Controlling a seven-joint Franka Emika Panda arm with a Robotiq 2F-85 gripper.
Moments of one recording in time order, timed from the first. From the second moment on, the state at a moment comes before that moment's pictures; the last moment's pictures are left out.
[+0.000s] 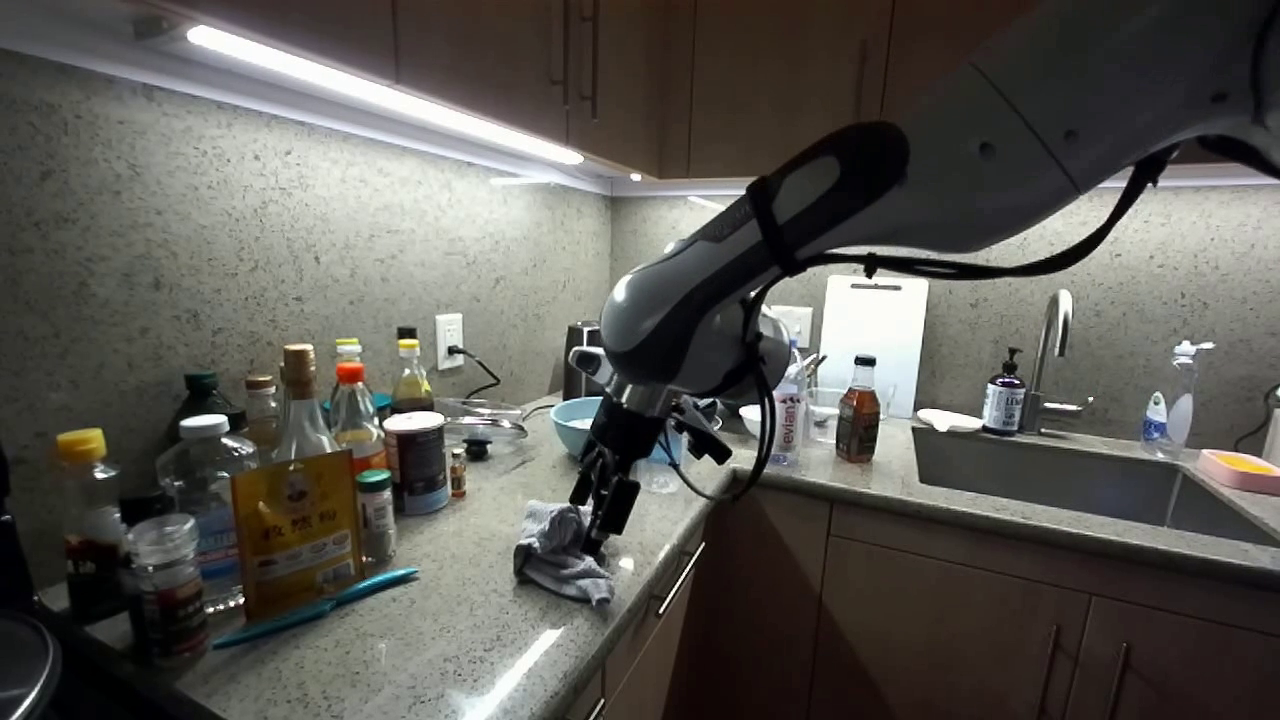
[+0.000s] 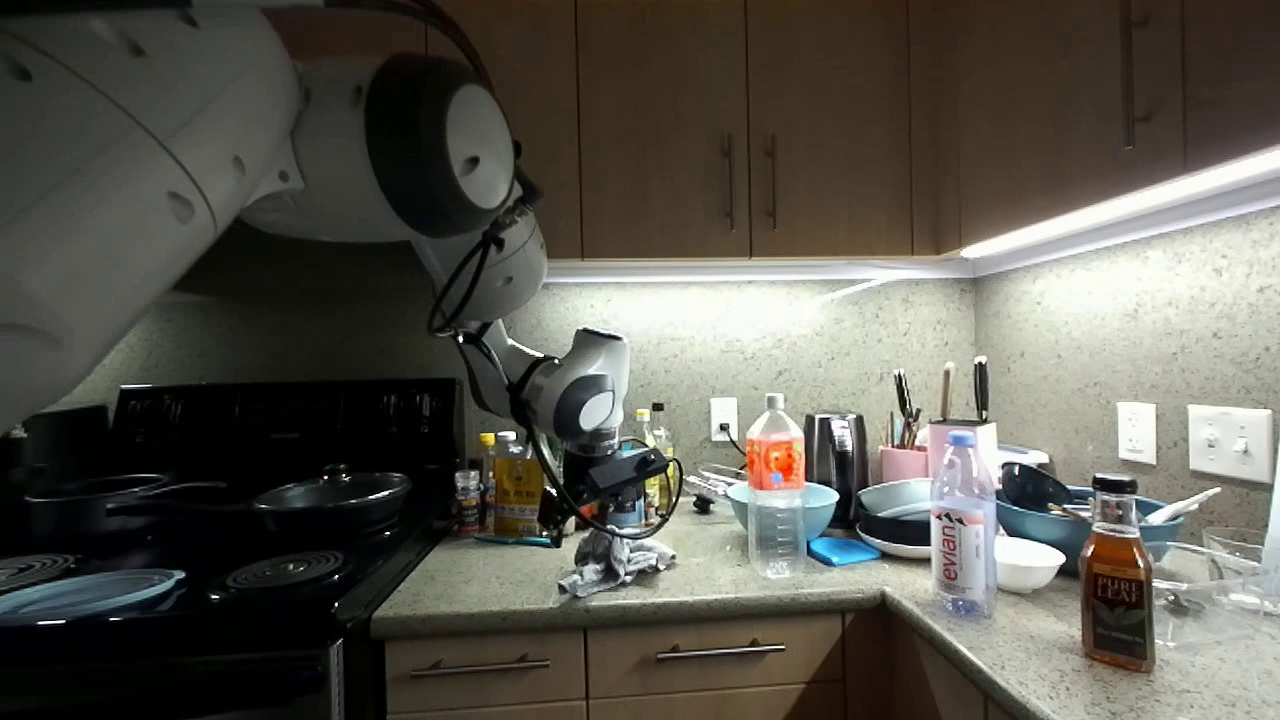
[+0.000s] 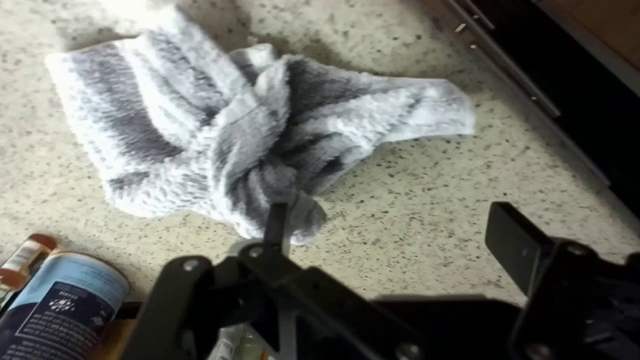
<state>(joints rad) -0.01 0.62 0.16 -1.64 0.27 2.55 -1.25</state>
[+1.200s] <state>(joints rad) 0.00 0.73 0.13 -1.60 0.00 2.68 -1.12</state>
